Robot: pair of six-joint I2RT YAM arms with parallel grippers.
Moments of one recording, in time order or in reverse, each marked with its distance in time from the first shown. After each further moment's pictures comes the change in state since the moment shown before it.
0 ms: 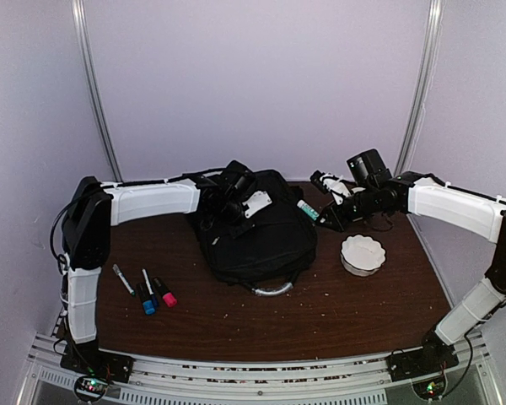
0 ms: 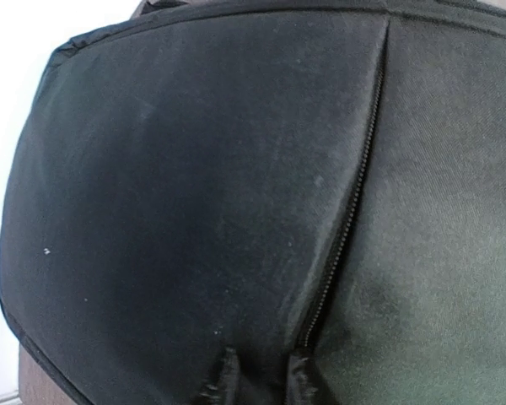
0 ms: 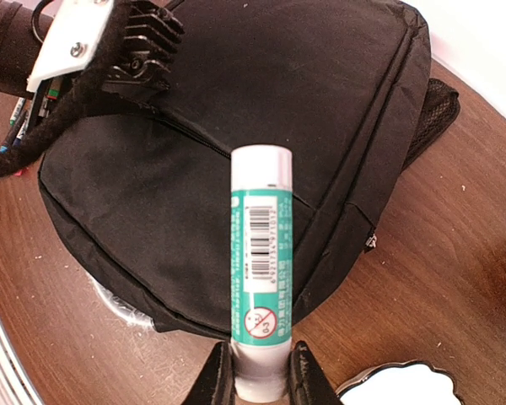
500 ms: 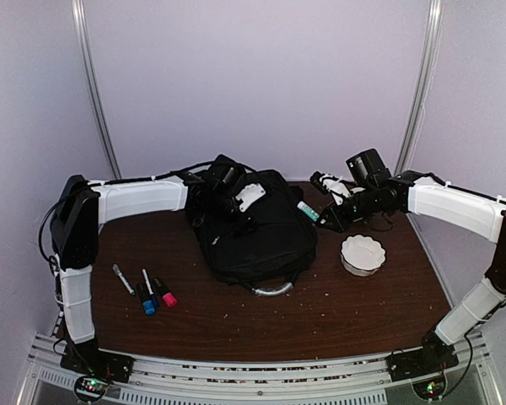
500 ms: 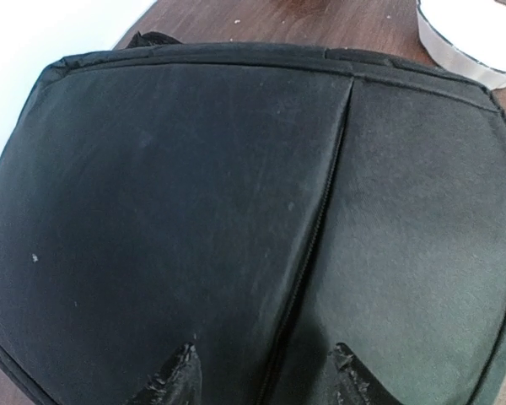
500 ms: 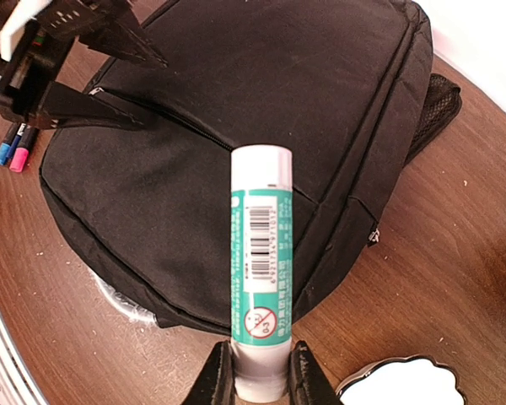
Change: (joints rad) left arm 0.036 -0.077 -0.082 0.077 0.202 -0.072; right arm 0.005 0.000 0.010 -0.027 0.005 0.003
